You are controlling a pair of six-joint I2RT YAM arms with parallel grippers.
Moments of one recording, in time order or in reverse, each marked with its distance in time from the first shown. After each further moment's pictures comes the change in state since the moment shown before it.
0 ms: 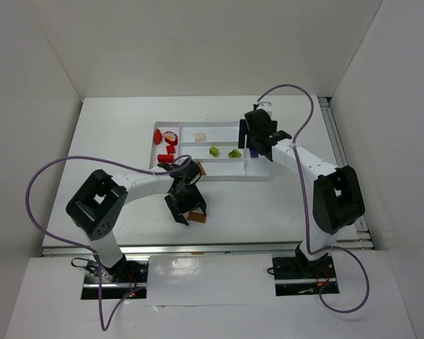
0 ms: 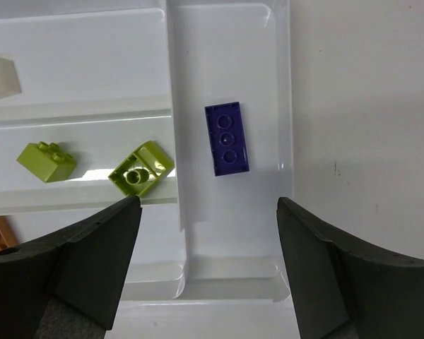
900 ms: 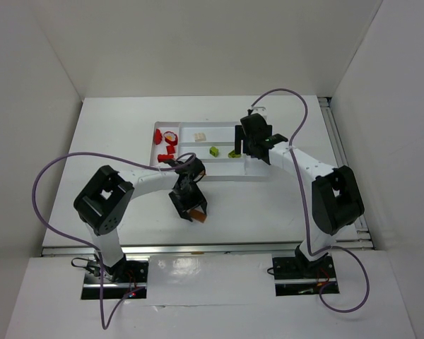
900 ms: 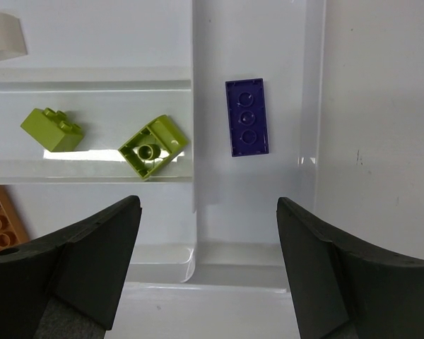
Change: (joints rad) left arm -0.005 0.068 0.081 -0.039 -0.033 -0.026; right arm 0.037 0.000 -0.033 -0.001 -0.031 -0.009
